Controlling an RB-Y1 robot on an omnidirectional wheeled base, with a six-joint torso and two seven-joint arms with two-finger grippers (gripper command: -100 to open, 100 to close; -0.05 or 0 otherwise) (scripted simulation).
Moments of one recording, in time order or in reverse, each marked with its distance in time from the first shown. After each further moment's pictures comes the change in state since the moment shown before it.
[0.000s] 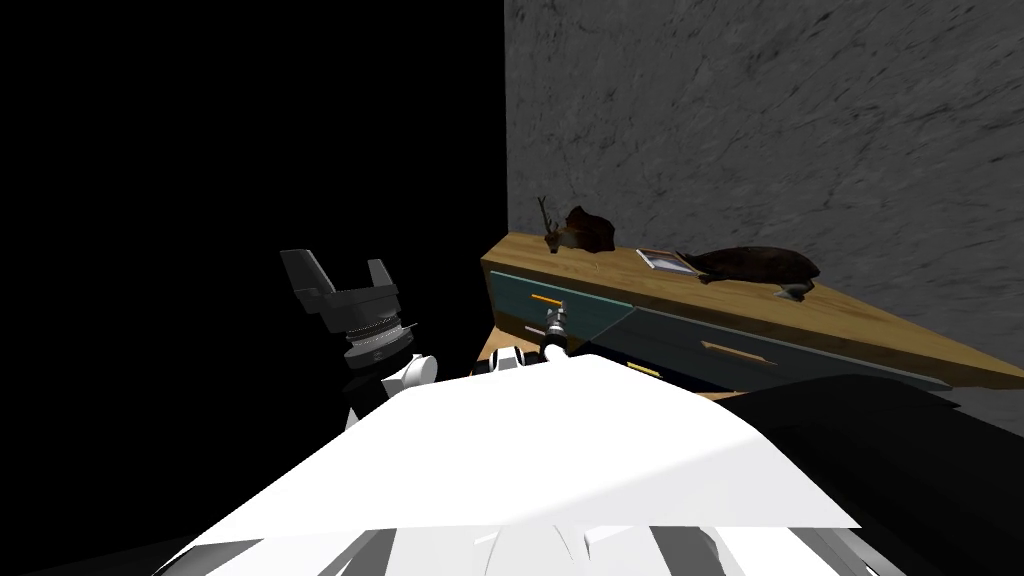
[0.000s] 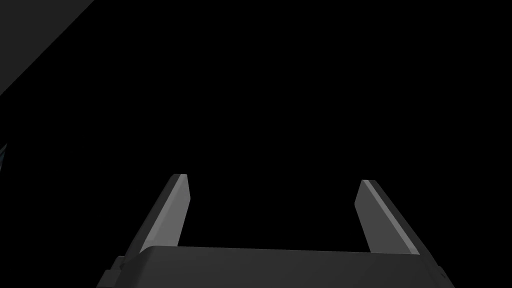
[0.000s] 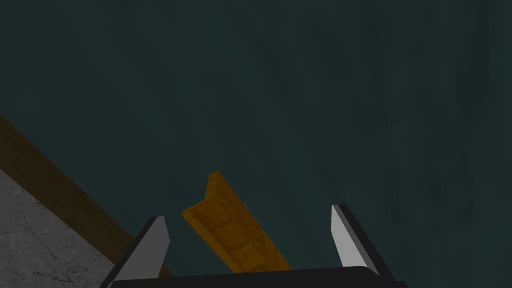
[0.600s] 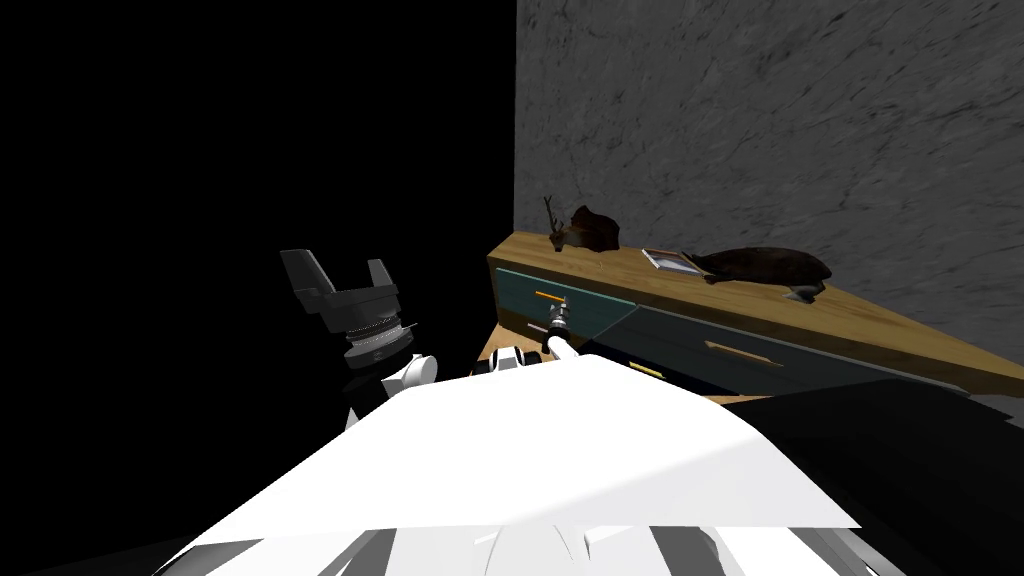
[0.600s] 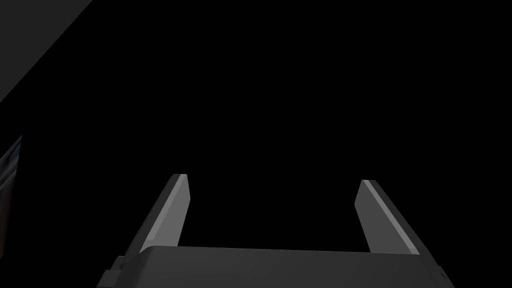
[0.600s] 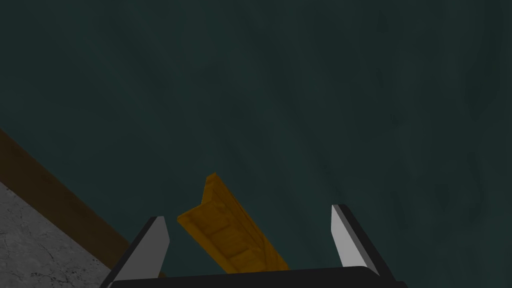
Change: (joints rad) left arm 0.000 0.000 0.000 0.000 0.000 0.000 0.000; right arm -0.117 -0.108 0.041 0.063 -0.177 0.066 0.024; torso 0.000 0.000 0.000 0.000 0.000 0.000
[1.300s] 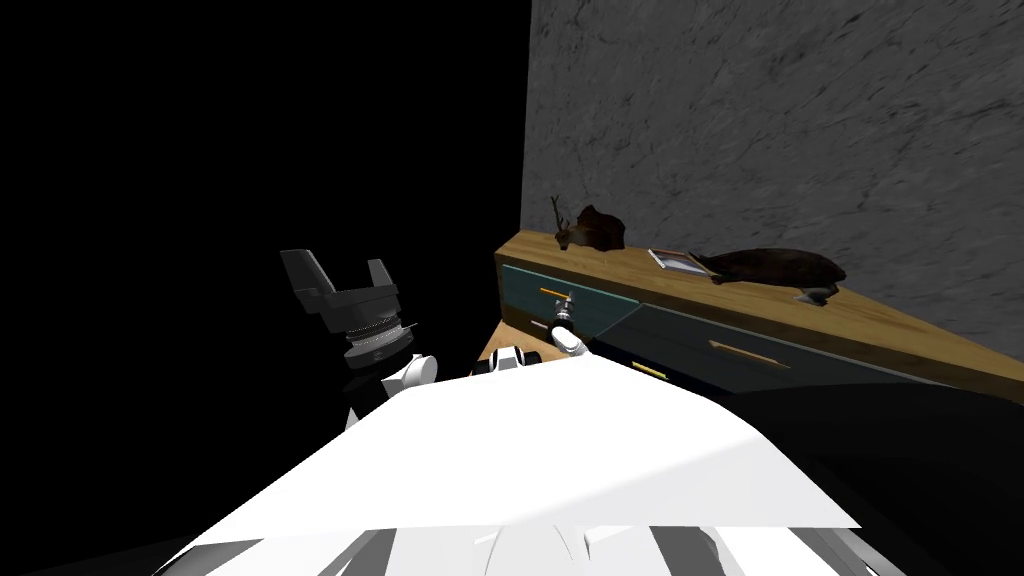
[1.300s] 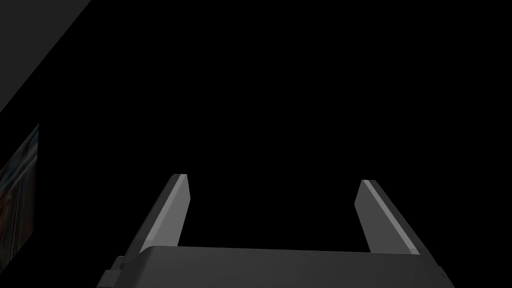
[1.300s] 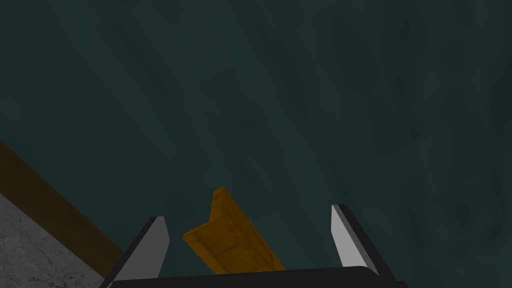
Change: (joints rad) left arm 0.000 0.000 0.000 0.000 0.000 0.000 0.000; right arm -0.140 -0.120 0.053 0.101 -0.194 0.082 0.003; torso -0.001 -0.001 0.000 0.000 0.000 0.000
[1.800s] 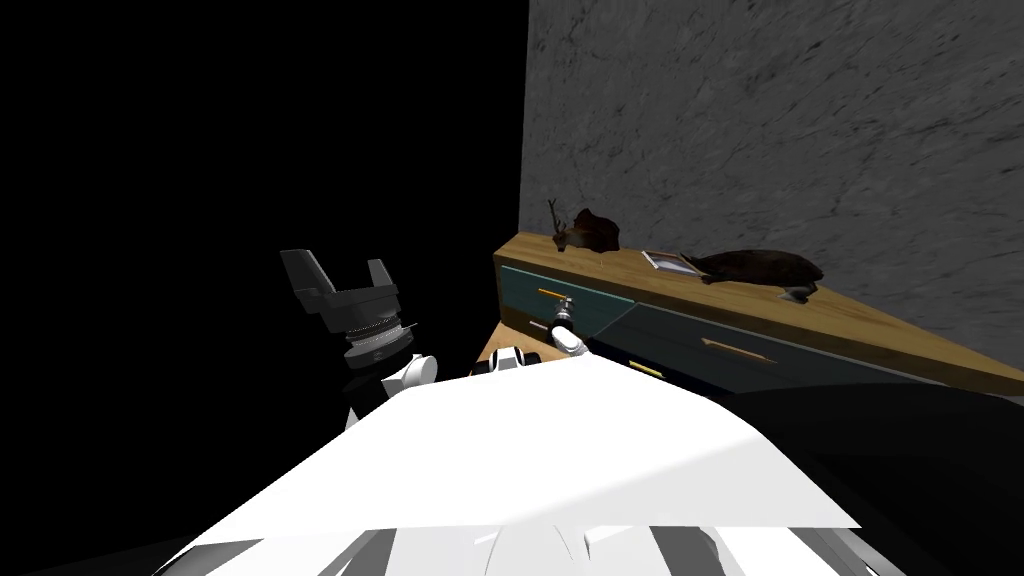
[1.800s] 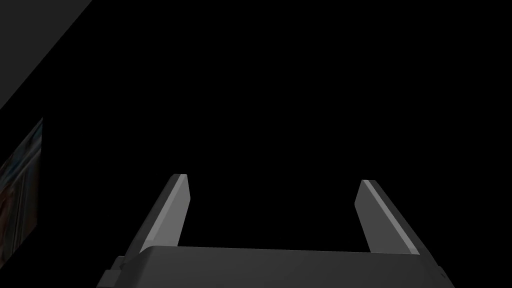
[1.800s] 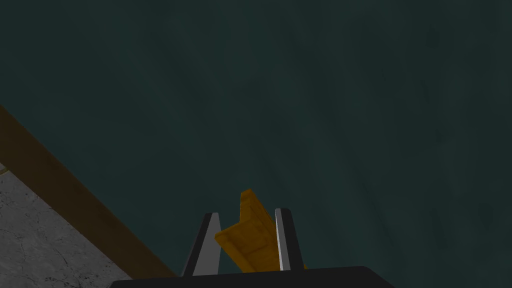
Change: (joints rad) left arm 0.000 0.000 0.000 0.000 0.000 0.000 0.000; right arm 0.006 0.003 -0.008 -0.012 -0.005 -0.002 -0.002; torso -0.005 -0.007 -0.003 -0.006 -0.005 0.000
